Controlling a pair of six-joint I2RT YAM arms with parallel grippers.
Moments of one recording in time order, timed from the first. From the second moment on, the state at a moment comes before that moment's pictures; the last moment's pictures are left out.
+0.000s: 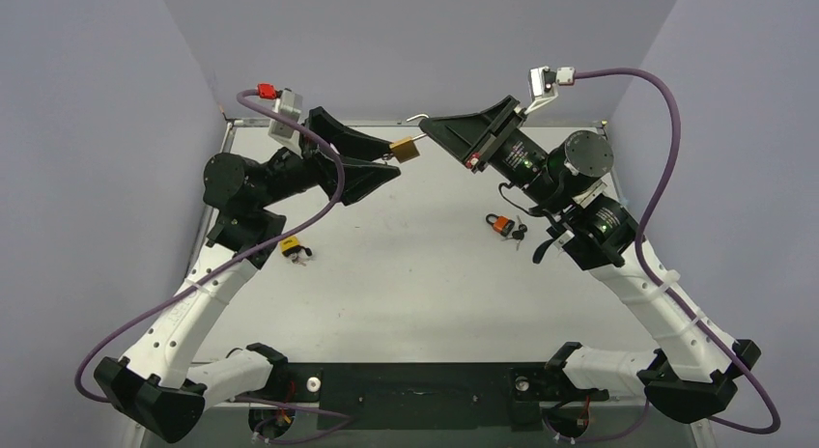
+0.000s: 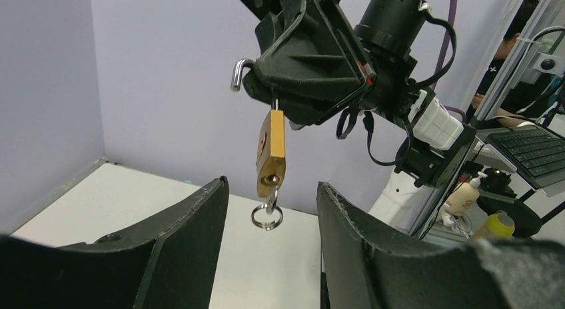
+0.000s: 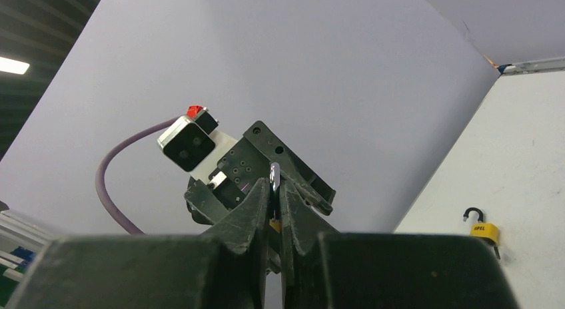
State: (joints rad) left arm -0.48 1.11 1.21 0.46 0.81 -0.69; right arm 0.75 1.17 1.53 -0.10 -0.15 1.02
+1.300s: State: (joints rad) left arm -0.52 1.18 1.26 0.53 0.77 -0.73; right arm 0.77 1.18 1.50 -0.07 -0.13 1.03
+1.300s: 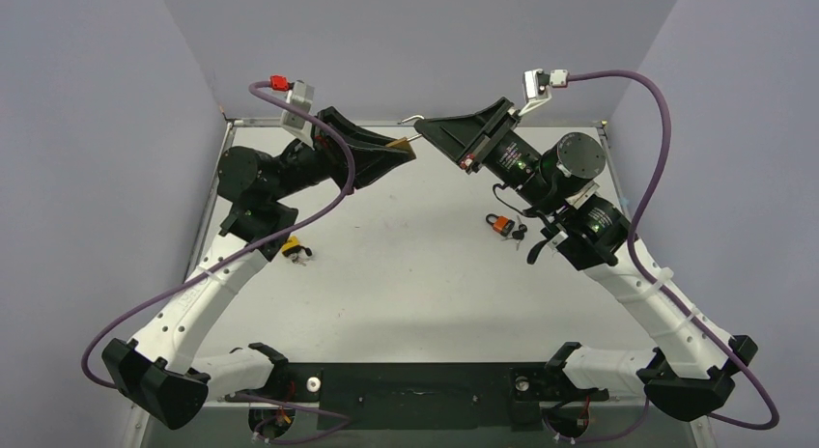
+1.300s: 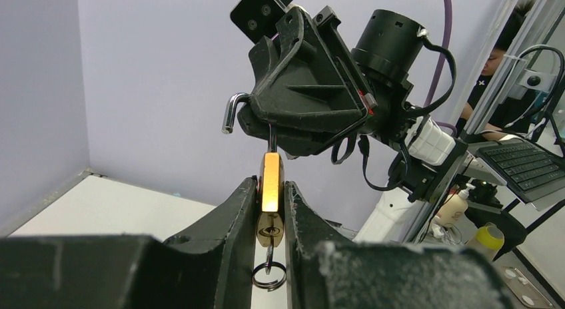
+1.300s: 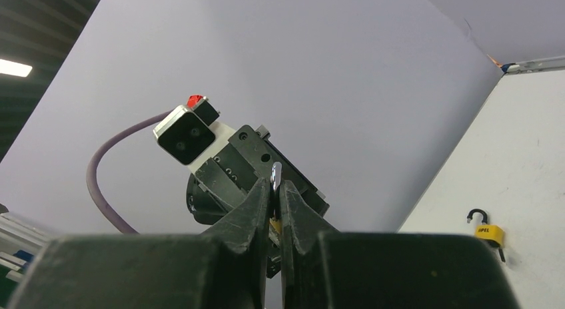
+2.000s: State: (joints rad) left arm -0.52 1.13 1.36 -0.21 0.86 -0.68; right arm 0.77 0.92 1.33 -0.26 -0.15 0.22
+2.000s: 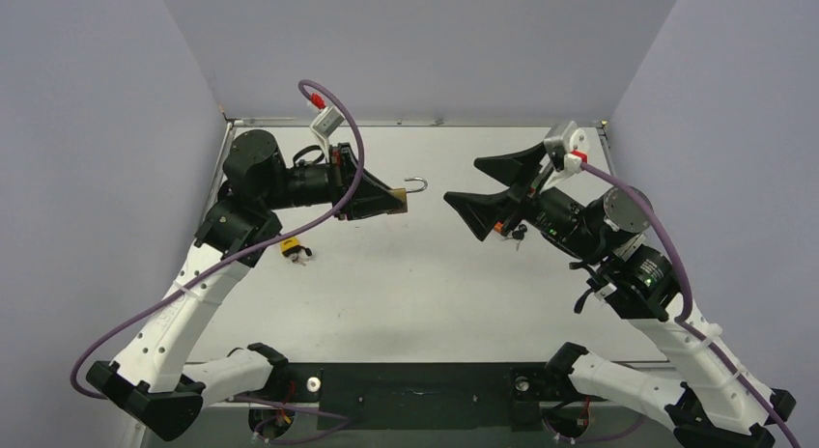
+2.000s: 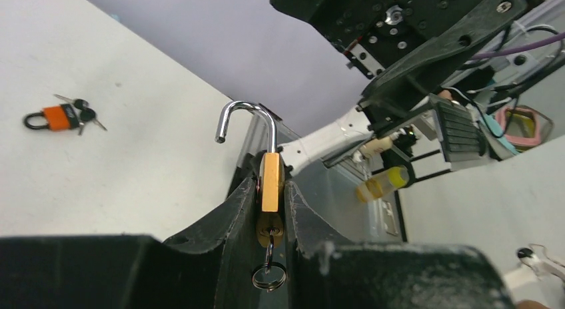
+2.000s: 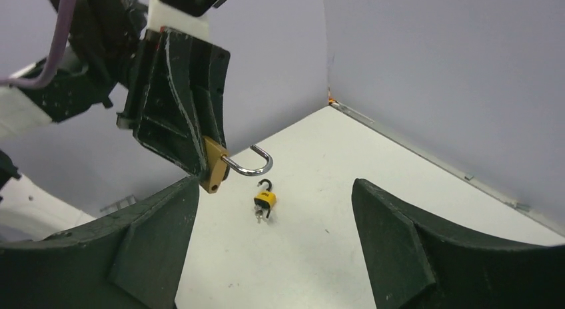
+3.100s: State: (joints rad) left arm -0.53 1.00 1.23 0.02 1.06 -1.08; right arm 0.87 1.01 1.35 -0.19 -0.64 0.02
